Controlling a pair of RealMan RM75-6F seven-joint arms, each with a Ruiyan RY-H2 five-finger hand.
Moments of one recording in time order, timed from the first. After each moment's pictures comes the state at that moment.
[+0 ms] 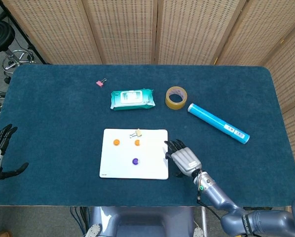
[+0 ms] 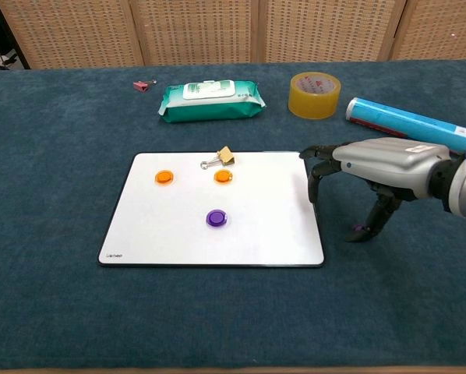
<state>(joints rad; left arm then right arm) -0.13 -0.93 -0.07 -1.88 1.42 1.40 -0.11 0.75 -1.49 -0.02 -1.66 -1.08 0.98 -0.41</state>
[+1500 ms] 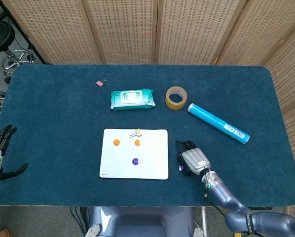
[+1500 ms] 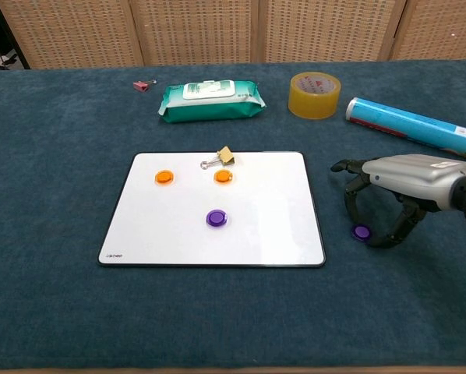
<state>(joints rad) -0.13 -0.94 -0.07 -1.88 1.42 1.41 -0.07 0.67 -1.50 0.01 -1.53 -1.10 0.90 -0.34</state>
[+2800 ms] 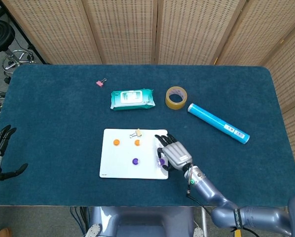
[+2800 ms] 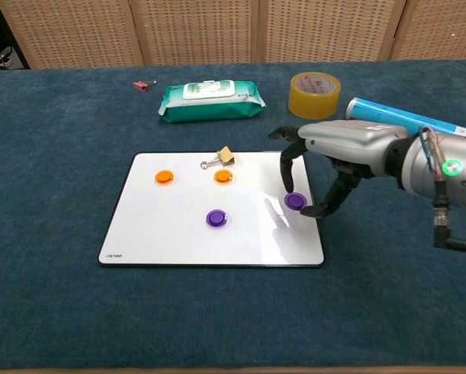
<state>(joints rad) -0.13 -0.93 -0.07 -1.89 1.42 1.41 -0.09 0.77 -1.56 0.14 -1.64 -1.05 0.89 -0.45</state>
